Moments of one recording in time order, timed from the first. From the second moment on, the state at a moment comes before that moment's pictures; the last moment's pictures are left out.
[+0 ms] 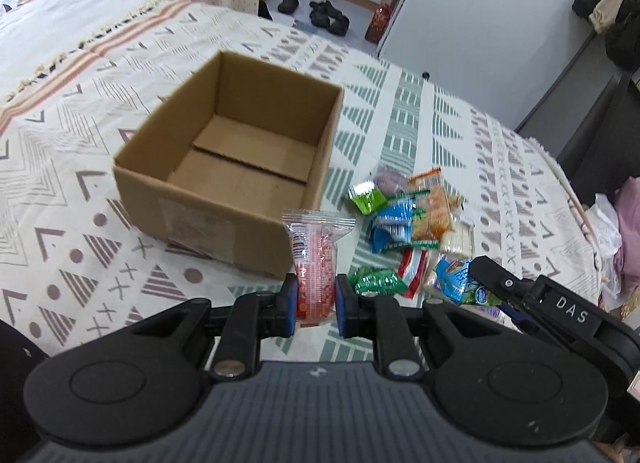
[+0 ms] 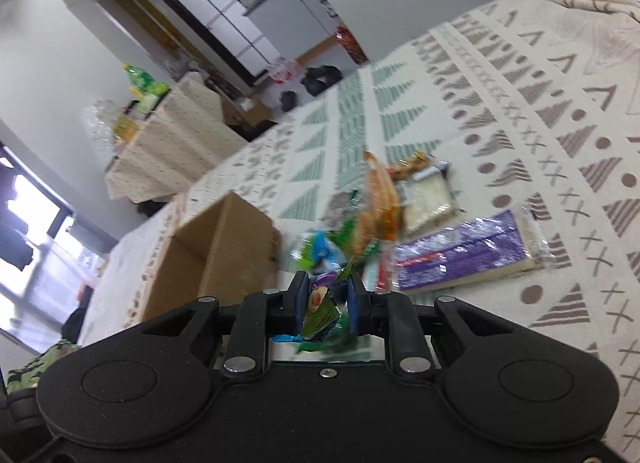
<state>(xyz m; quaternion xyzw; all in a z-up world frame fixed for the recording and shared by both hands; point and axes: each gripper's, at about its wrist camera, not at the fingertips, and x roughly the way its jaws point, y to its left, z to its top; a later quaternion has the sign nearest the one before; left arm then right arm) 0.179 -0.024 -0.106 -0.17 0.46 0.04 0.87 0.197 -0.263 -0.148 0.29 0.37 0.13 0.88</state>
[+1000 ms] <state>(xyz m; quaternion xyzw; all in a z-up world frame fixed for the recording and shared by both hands) 0.197 0.059 -0.073 -0.18 0.41 0.07 0.89 0.209 -0.191 -0.111 0.31 0.29 0.19 0.88</state>
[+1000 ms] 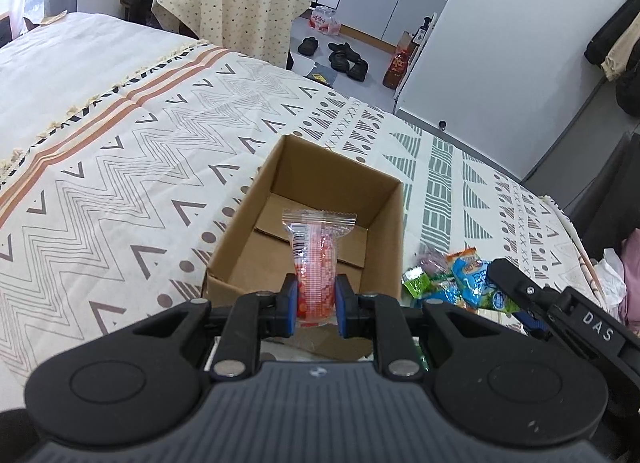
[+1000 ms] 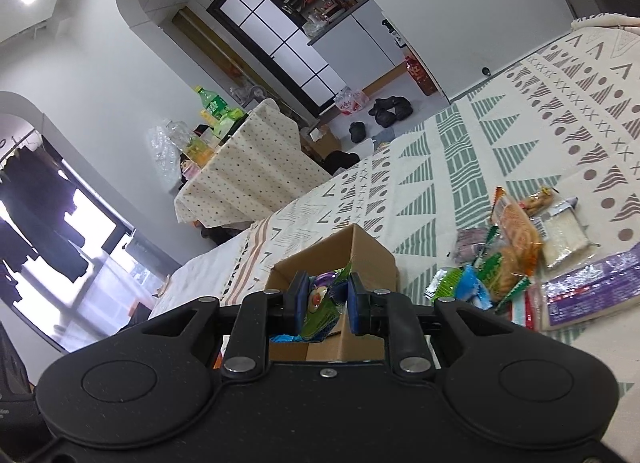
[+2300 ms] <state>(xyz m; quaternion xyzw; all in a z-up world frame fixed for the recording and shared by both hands) 0.225 0.087 -0.086 -0.17 0.45 0.08 0.87 0.221 -0.147 -0.106 0.28 0.33 0.16 0.89</state>
